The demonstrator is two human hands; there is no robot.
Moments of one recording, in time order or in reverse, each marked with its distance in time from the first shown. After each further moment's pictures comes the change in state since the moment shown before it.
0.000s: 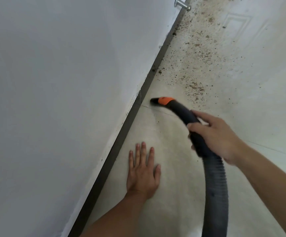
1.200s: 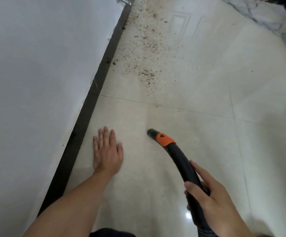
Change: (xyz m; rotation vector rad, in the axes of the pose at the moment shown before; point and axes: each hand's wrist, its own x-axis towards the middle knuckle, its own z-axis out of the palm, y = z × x) left_hand -0.003 0.002 -0.005 0.040 0.020 -0.025; right_hand -0.206 0.147 0.001 0.134 0.297 0.183
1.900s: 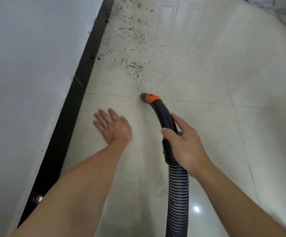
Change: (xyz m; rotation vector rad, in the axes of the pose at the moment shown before) left_hand 0.073 0.082 0.000 -0.067 -0.043 -0.258; right_hand 0.094 -0.038 0.029 0.071 0.060 -0.164
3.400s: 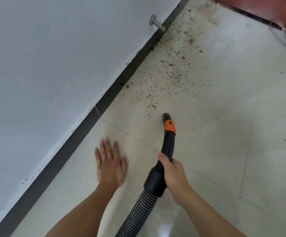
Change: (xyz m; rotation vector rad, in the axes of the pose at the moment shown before) left_hand 0.020 0.006 -0.001 0.062 -0.113 -0.066; right_hand 0.152 -0.080 0.005 -0.072 -0.299 0.377
